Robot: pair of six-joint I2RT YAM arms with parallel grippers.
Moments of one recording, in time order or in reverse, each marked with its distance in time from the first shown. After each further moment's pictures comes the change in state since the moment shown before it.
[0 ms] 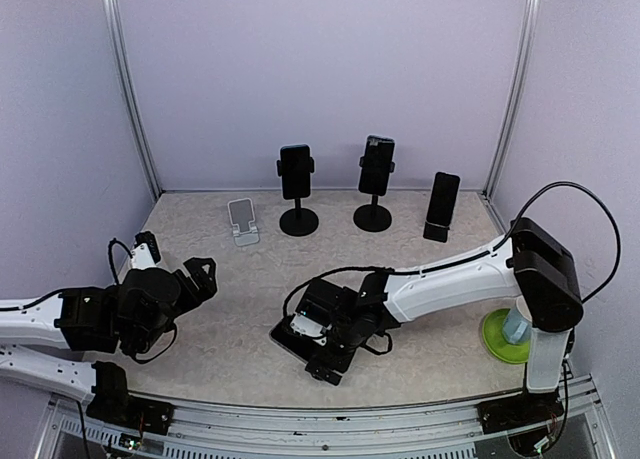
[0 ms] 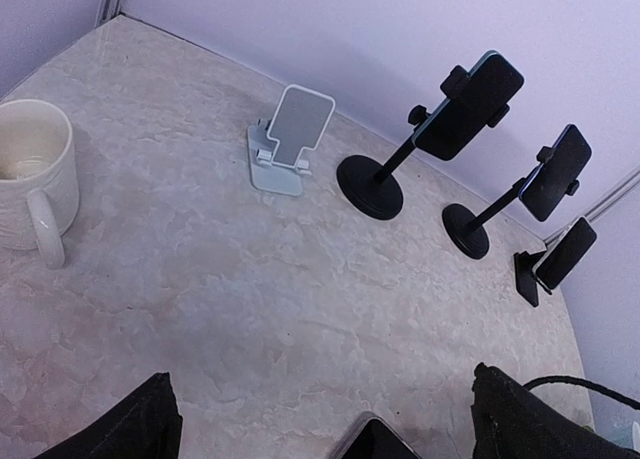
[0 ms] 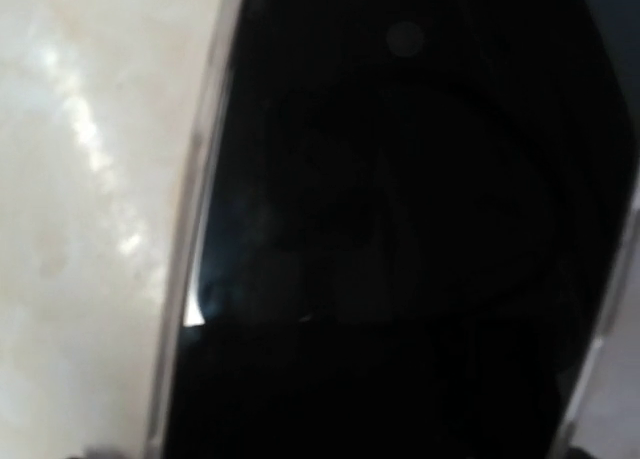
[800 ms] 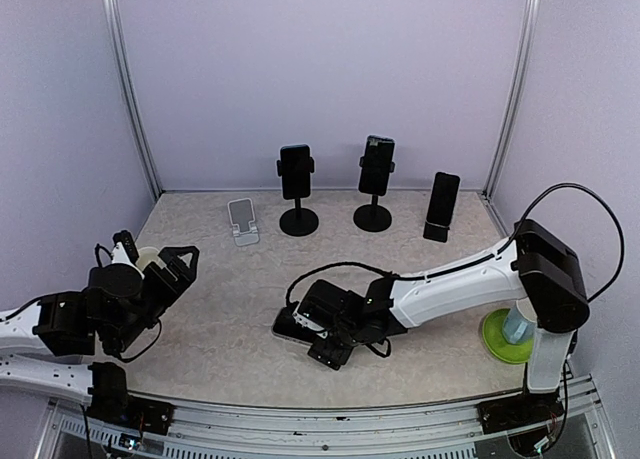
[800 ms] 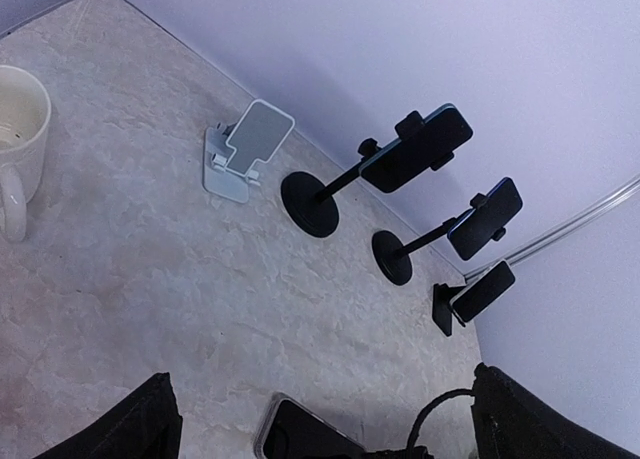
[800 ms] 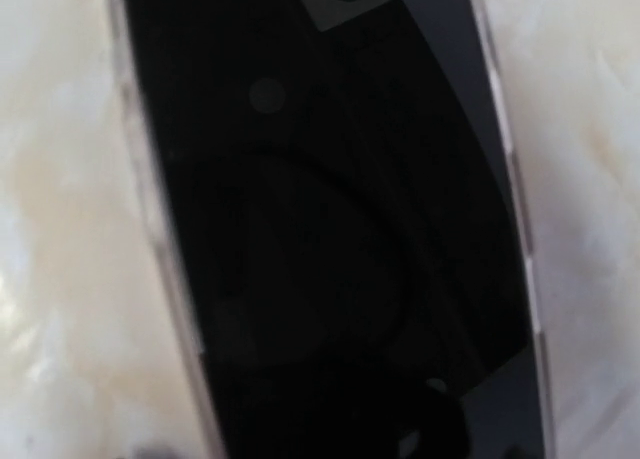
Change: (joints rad) left arm 0.000 -0.186 -0.032 0.035 0.032 -0.070; right arm 0.011 -0.019 -0.050 0.137 0.264 0.004
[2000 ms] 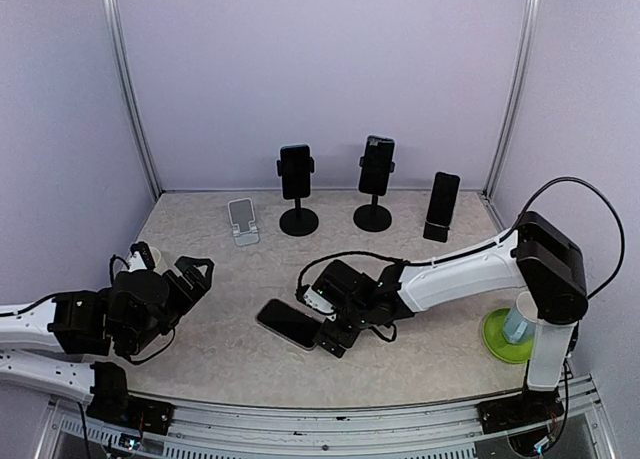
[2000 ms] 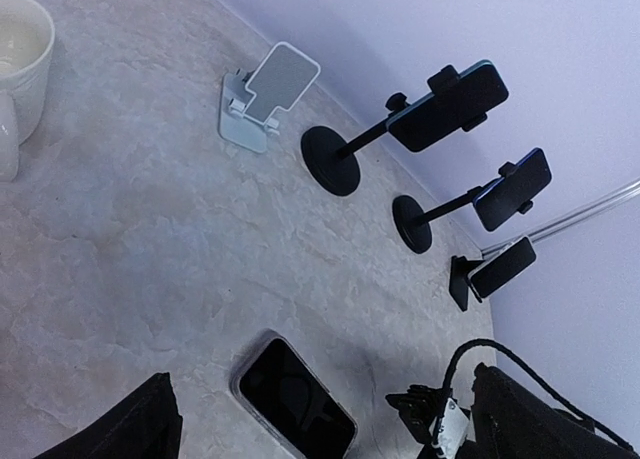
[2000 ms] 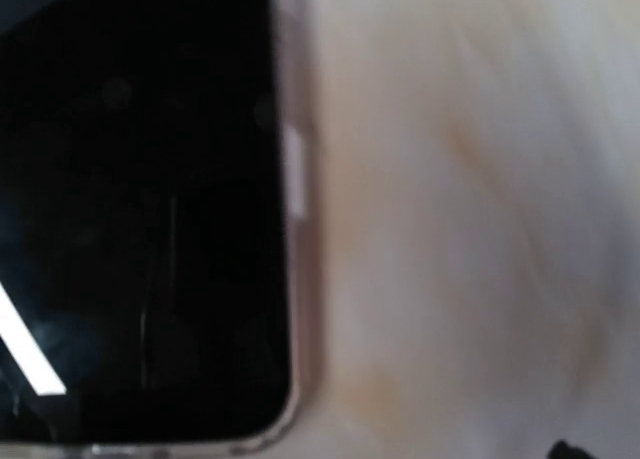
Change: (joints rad) left arm 0.000 0.111 0.000 -0.007 0.071 -0.129; right arm -0.123 -0.050 -0.088 0.077 -0.085 -0.064
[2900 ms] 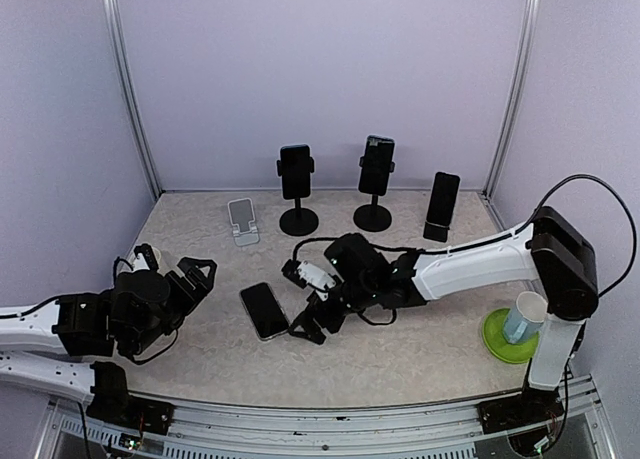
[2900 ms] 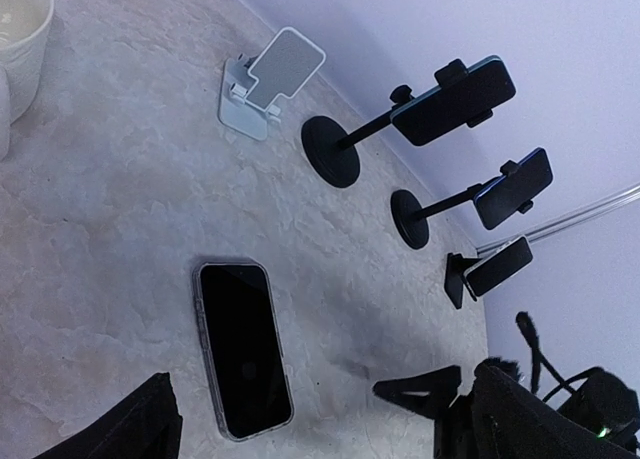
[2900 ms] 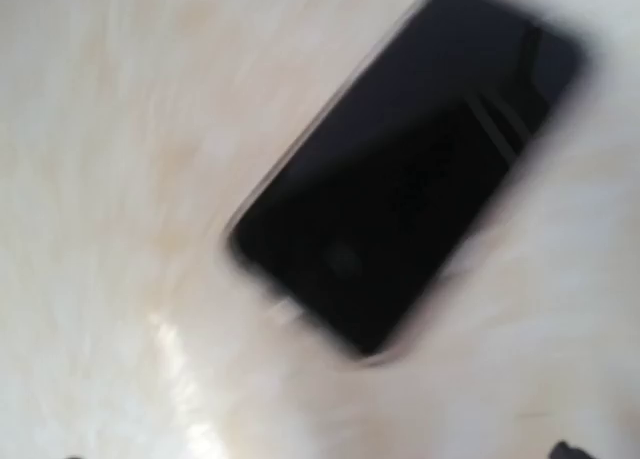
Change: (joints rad) left arm 0.021 -0.003 -0.031 0.031 0.034 -0.034; right arm -0.014 -0.005 0.024 0.270 -0.389 0.033
